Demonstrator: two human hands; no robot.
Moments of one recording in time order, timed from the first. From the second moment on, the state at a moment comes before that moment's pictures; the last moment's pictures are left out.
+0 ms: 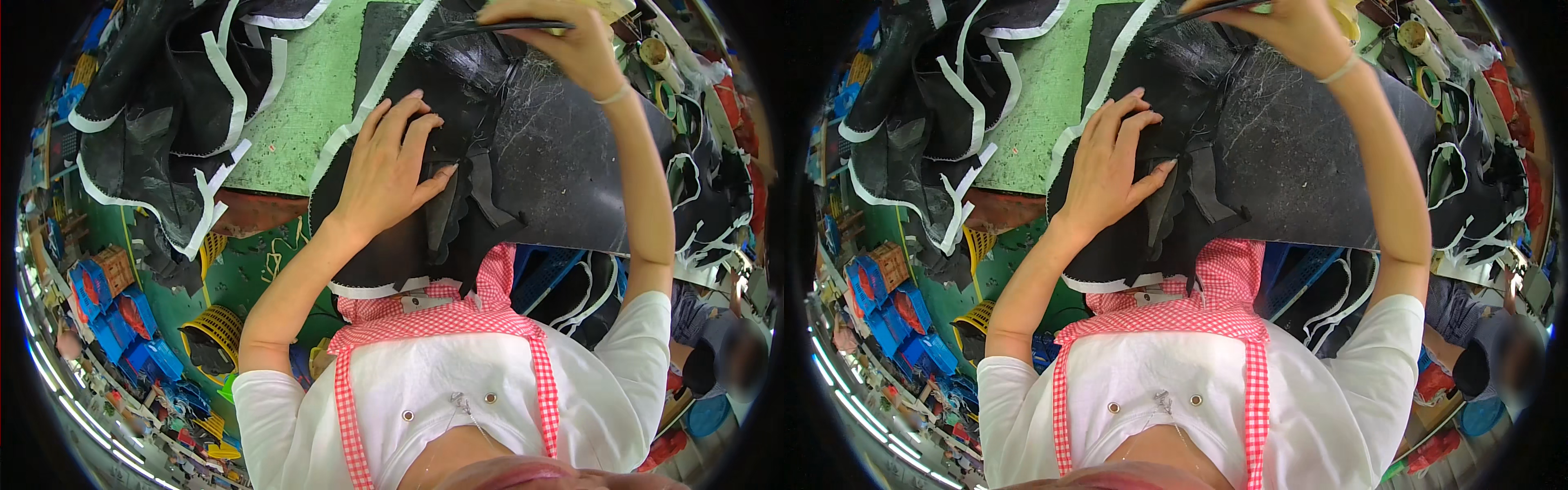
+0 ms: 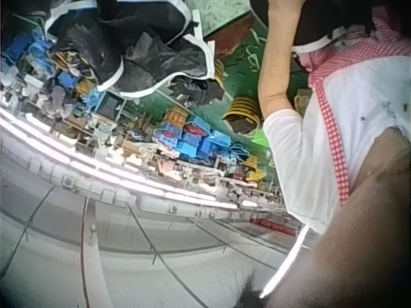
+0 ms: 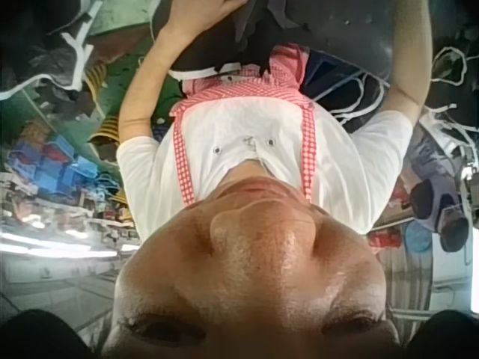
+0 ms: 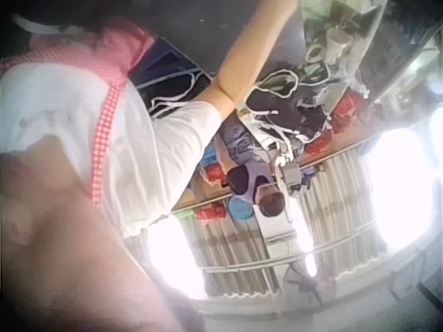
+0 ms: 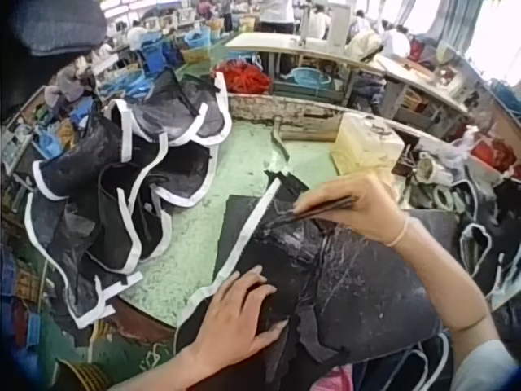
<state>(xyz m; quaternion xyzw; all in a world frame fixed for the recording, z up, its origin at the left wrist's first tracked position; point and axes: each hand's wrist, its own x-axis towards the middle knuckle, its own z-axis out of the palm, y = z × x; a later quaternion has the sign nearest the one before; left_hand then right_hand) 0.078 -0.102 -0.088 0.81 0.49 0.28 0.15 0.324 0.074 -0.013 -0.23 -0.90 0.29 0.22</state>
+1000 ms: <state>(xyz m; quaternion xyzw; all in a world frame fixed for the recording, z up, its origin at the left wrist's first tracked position) 0.083 -0.086 -0.095 0.81 0.49 0.31 0.09 0.433 0.066 -0.040 -0.55 -0.71 0.07 0.42</state>
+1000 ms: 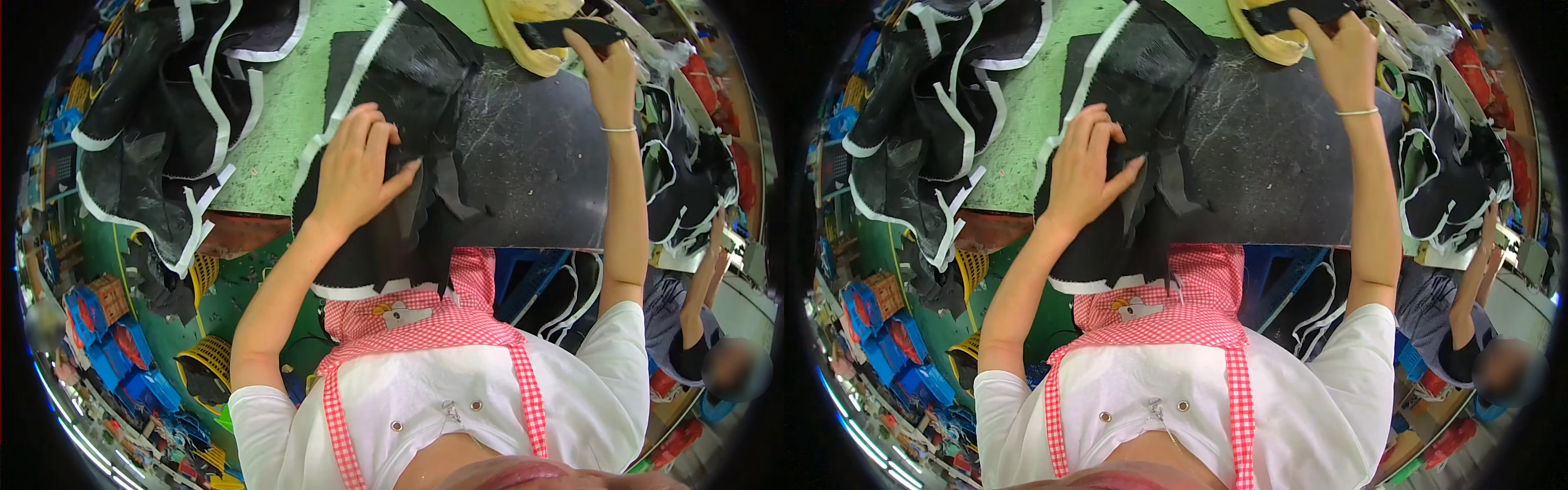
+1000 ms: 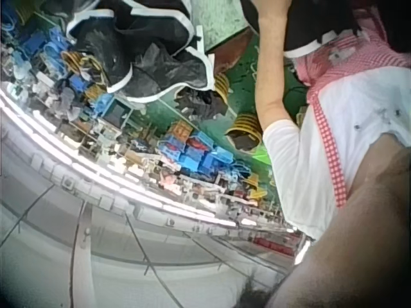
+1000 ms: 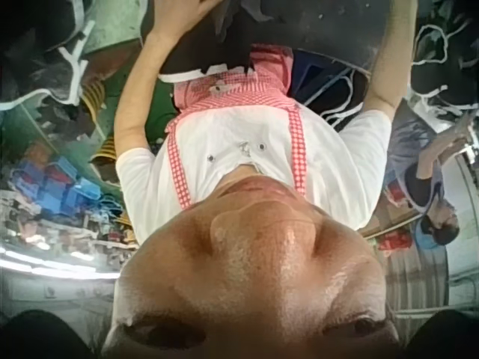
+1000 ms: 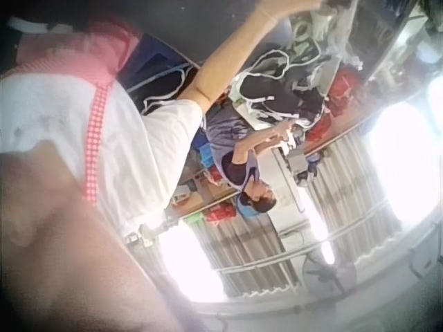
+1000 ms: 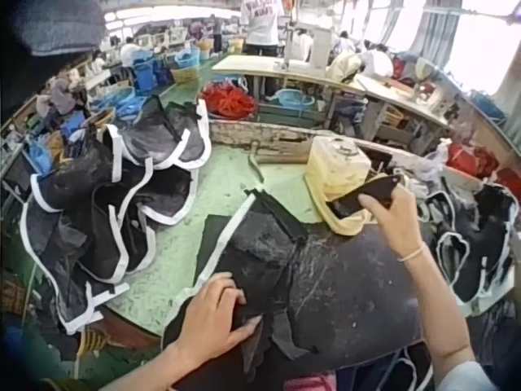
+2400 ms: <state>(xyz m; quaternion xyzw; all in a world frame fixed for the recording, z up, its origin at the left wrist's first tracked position) 0.077 -0.160 -0.101 0.78 0.47 0.35 0.22 0.300 -0.009 -0.017 -0.27 -0.90 0.31 0.14</state>
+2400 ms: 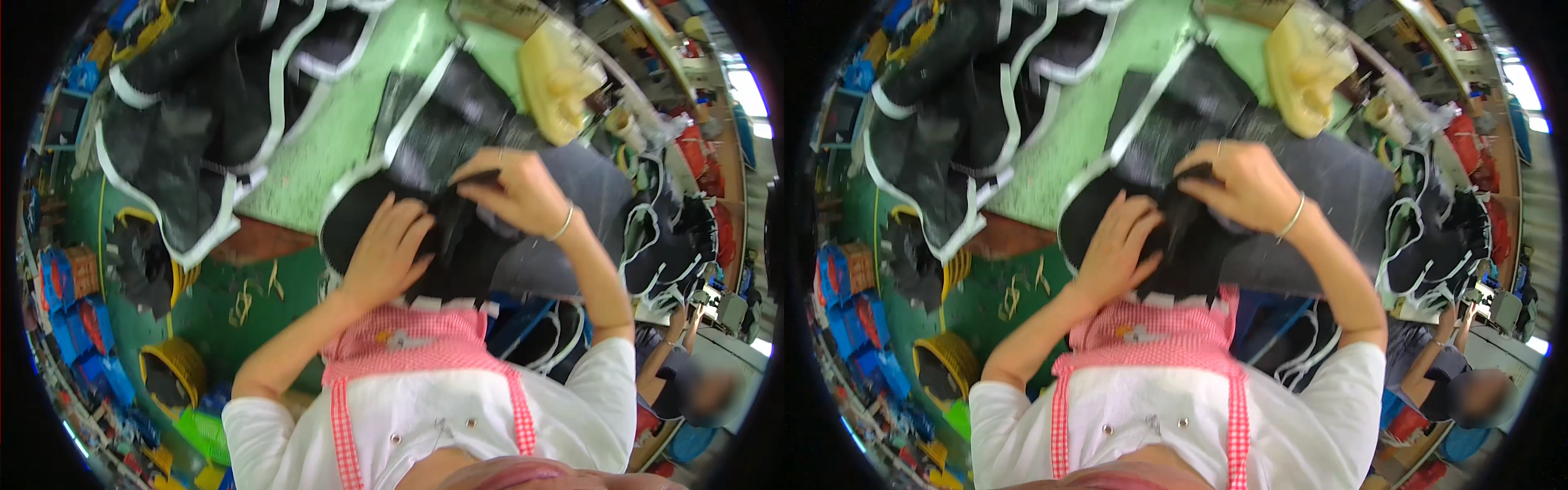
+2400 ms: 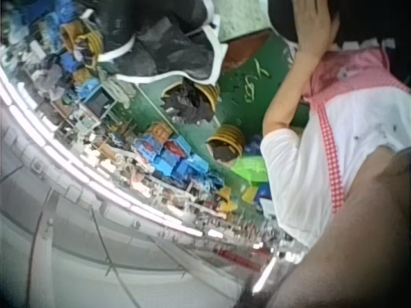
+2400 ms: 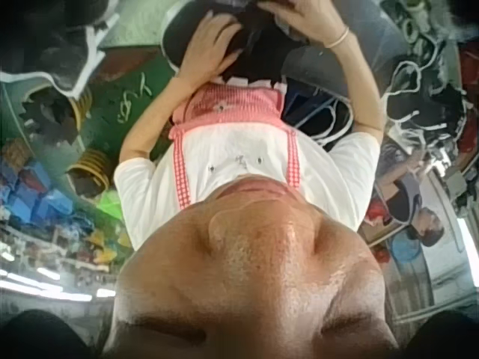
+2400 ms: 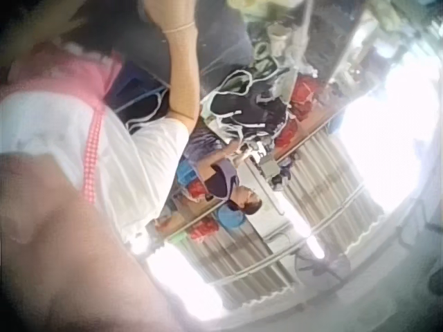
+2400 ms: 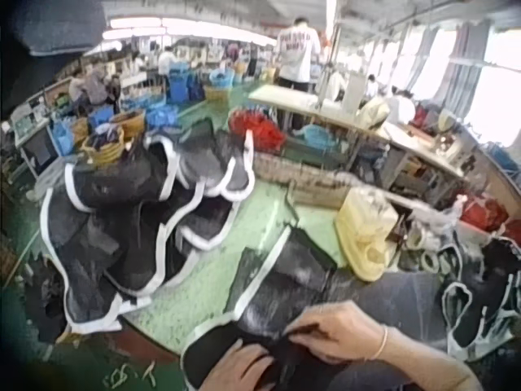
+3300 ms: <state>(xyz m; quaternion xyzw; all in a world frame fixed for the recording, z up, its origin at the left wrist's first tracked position) 0.066 -0.172 -0.085 0.83 0.42 0.27 0.26 0.476 0.049 0.017 -0.50 -0.49 0.59 0.40</state>
